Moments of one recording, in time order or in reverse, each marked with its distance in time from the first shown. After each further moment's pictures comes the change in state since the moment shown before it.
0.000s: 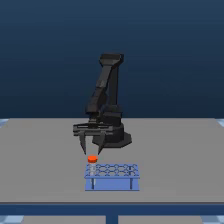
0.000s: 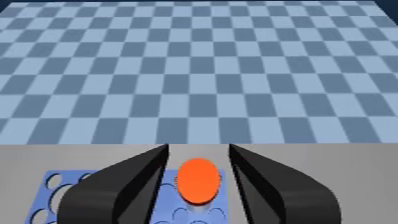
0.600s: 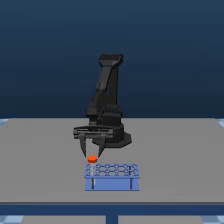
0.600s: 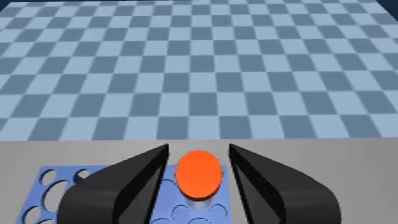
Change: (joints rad) arm 0.001 0.026 0.024 0.177 -0.016 -0.177
